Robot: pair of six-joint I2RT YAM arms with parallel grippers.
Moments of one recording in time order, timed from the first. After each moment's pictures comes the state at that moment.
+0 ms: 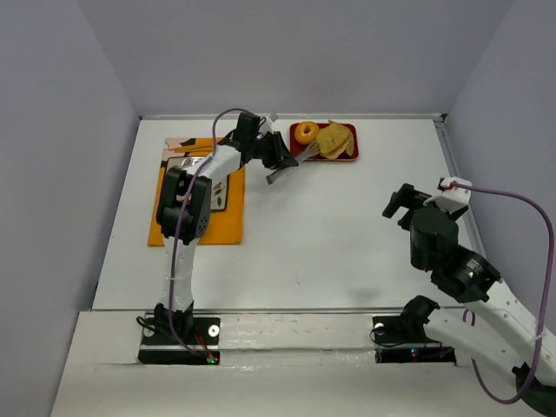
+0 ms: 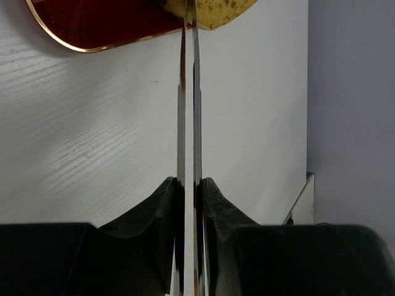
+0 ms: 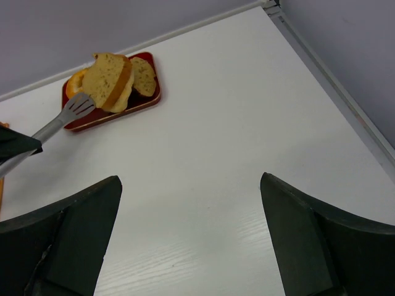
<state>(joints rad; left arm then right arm) -0.37 2.19 1.71 -0.19 0.66 -0.66 0.73 0.62 0.83 -0.53 0.98 0.47</state>
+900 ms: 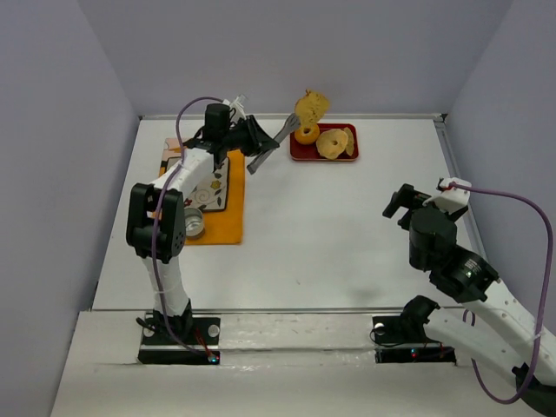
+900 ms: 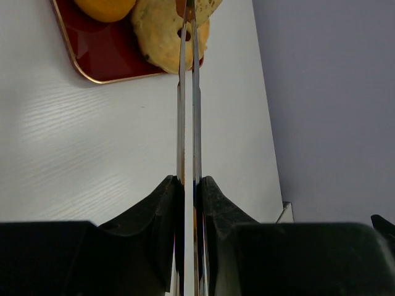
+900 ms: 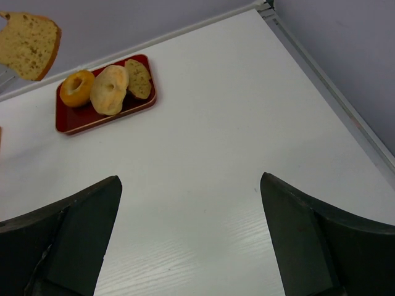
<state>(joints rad) -0.27 1.91 1.50 -0.03 0.64 -0.74 0.73 0.62 0.82 -0.51 1.00 0.46</state>
